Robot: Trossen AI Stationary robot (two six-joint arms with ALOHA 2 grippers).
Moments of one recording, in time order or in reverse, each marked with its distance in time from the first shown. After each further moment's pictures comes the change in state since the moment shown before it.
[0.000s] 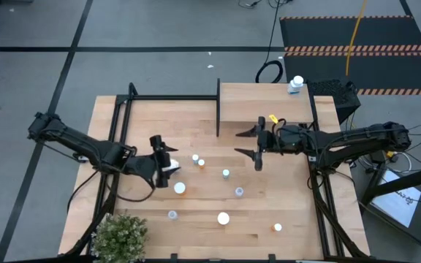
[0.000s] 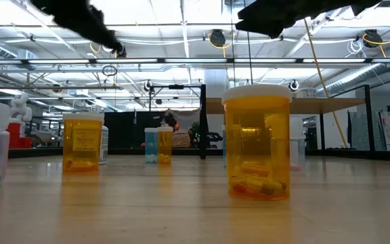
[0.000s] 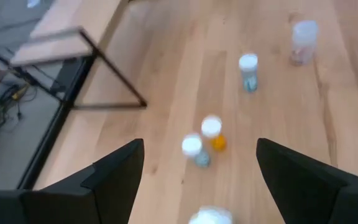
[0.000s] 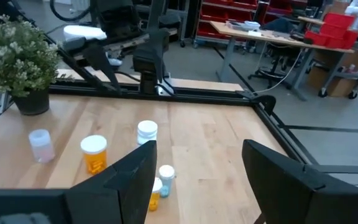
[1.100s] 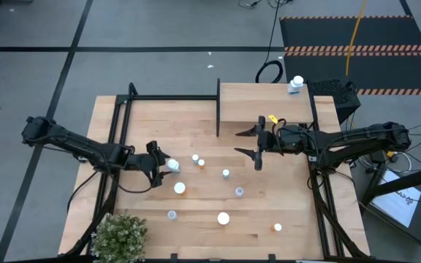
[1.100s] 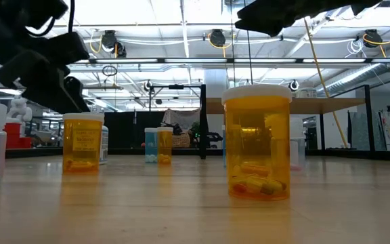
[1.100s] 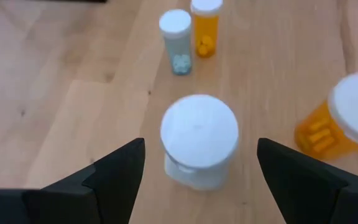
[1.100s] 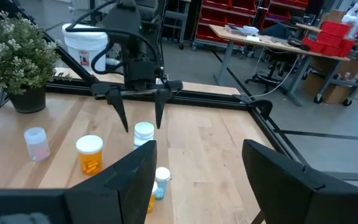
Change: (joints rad) left arm 0.143 -0.117 -0.440 0.286 0.268 -0.109; right arm -0.001 0.000 0.001 0.009 0.005 -0.039
